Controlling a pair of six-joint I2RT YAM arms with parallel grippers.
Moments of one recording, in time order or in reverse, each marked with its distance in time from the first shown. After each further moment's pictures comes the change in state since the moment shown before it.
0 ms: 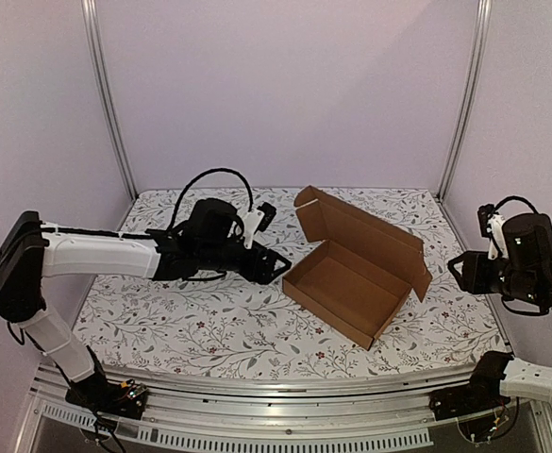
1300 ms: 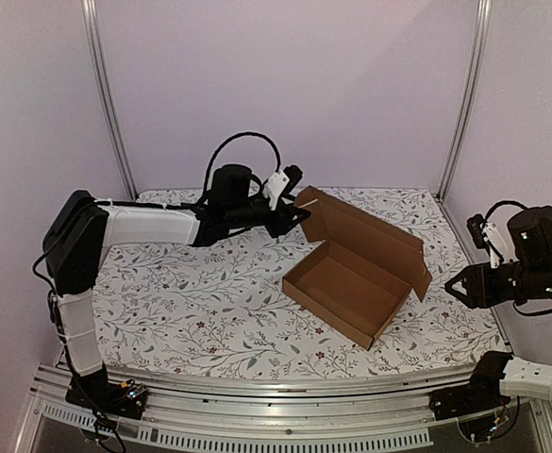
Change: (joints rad) left arm 0.139 0.354 0.375 0.291 0.195 0.463; right arm 0.000 0.037 0.127 -0.206 -0.288 -0.075
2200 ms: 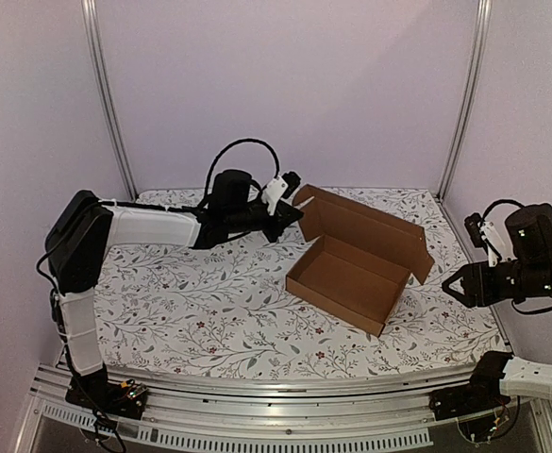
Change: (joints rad) left arm 0.011 0.026 -0.007 -0.013 -0.005 -0.005; right arm 0.000 0.018 0.009 0.003 -0.013 0.005
